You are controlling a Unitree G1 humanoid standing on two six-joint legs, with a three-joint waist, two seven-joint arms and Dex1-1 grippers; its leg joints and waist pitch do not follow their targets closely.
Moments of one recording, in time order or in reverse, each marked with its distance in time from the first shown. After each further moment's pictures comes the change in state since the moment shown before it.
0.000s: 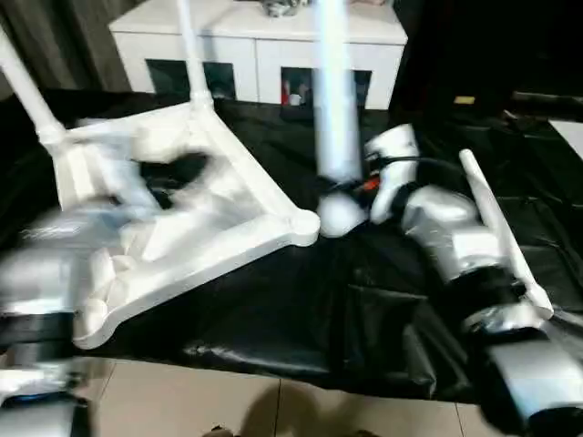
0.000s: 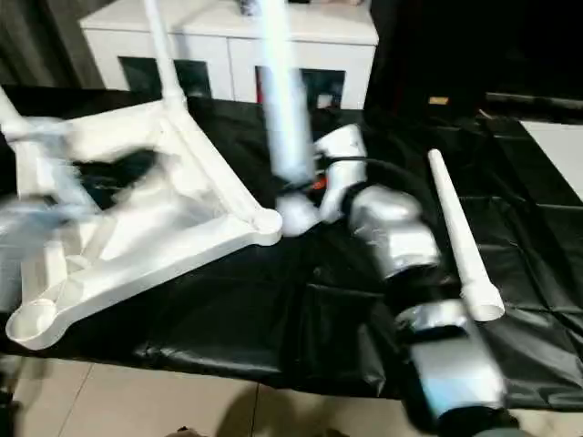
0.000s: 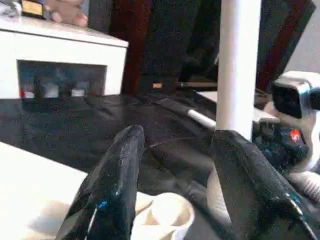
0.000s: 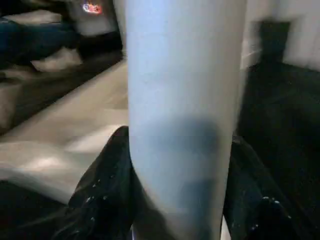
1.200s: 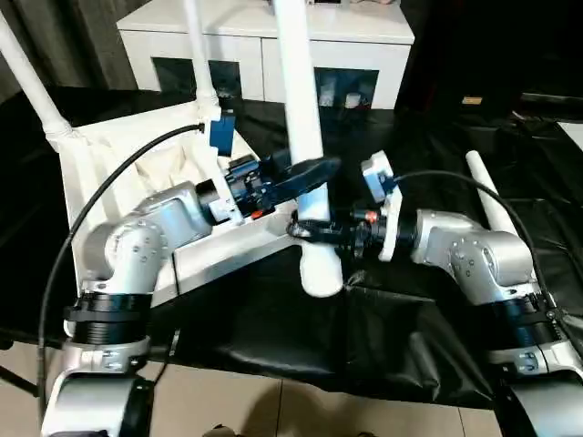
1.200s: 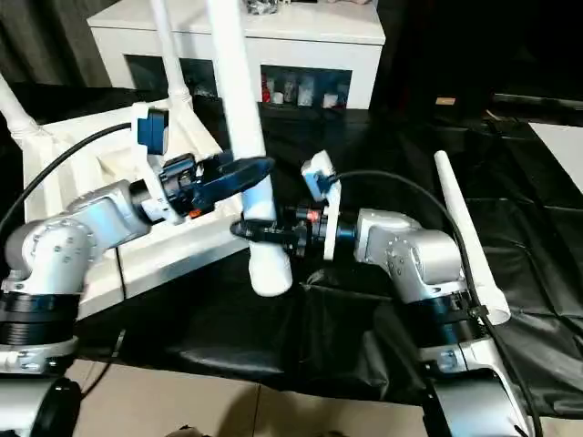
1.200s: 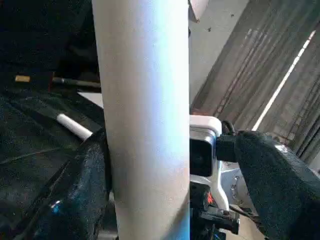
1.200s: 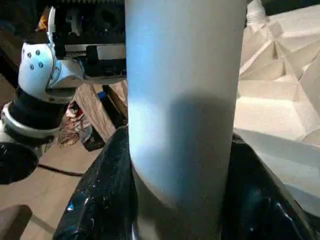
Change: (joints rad) left arm -0.102 -0.129 -0.068 -0.061 -0.232 0.288 -0.069; right arm 0.133 -0.093 0.069 -0.426 0.181 0.420 0.177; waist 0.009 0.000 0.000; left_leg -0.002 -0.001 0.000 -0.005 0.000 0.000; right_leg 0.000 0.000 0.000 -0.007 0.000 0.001
